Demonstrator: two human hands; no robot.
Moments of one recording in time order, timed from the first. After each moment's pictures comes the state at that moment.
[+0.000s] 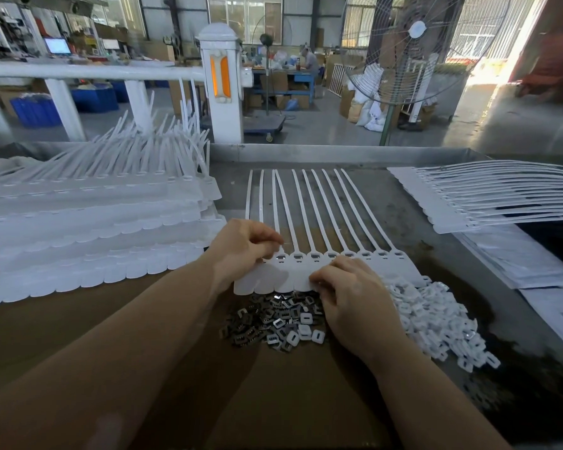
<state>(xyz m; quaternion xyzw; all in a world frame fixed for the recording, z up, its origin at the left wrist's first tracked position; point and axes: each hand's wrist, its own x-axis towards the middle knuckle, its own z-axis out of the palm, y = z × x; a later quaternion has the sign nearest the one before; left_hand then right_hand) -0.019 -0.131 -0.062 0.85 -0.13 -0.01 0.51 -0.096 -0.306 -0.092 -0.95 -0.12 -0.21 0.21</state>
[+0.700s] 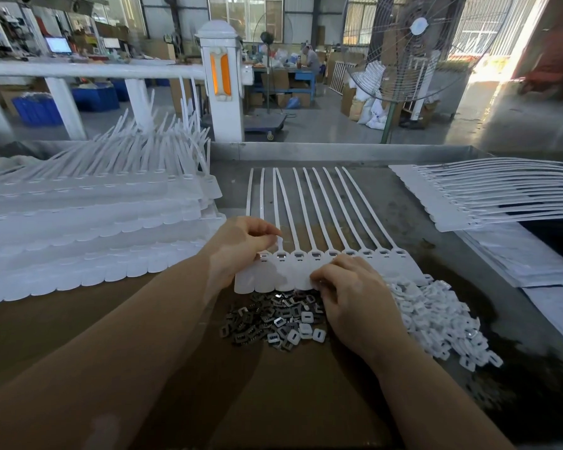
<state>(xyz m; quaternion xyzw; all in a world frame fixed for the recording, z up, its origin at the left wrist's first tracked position) -0.013 -0.134 -0.064 0.82 -0.07 -0.03 0.56 -0.097 -0.306 -0.092 -0.95 -0.12 -0.22 0.21</state>
